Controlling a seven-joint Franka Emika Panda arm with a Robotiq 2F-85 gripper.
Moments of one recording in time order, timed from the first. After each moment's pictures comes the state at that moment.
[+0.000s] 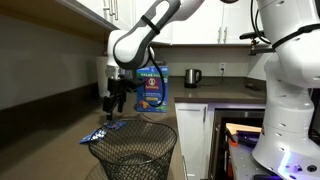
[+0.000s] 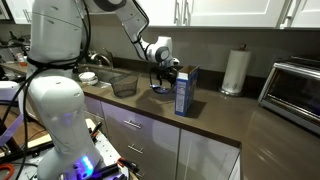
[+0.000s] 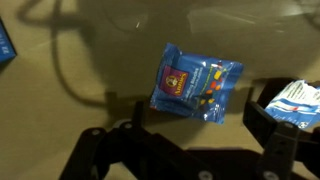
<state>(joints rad) 0.07 0.35 0.09 -2.06 0.00 2.55 -0.05</state>
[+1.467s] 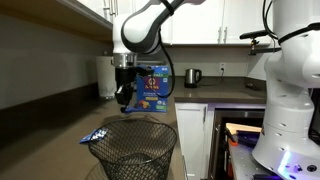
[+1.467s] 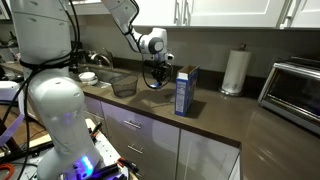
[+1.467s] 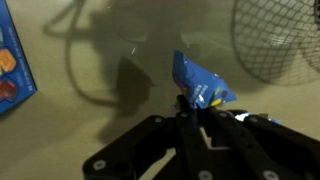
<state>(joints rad) 0.07 0.15 0.11 -2.19 0.01 2.40 -0.06</state>
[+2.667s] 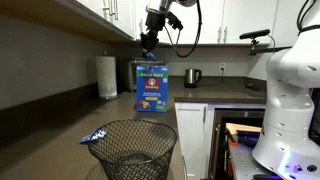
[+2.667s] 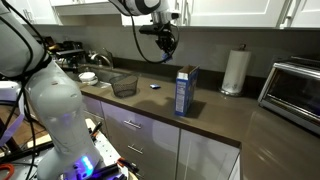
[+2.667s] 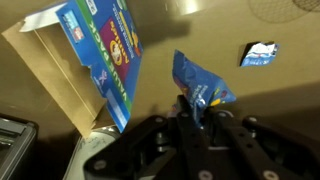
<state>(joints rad) 0.01 -0.39 -0.03 -2.32 0.01 2.27 -0.04</state>
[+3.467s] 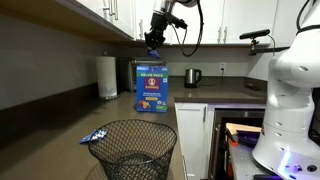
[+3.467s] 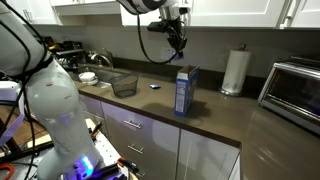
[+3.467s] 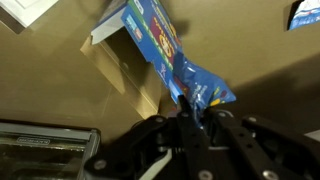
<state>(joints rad) -0.09 -0.38 -0.03 -2.29 -0.07 2.28 0.17</state>
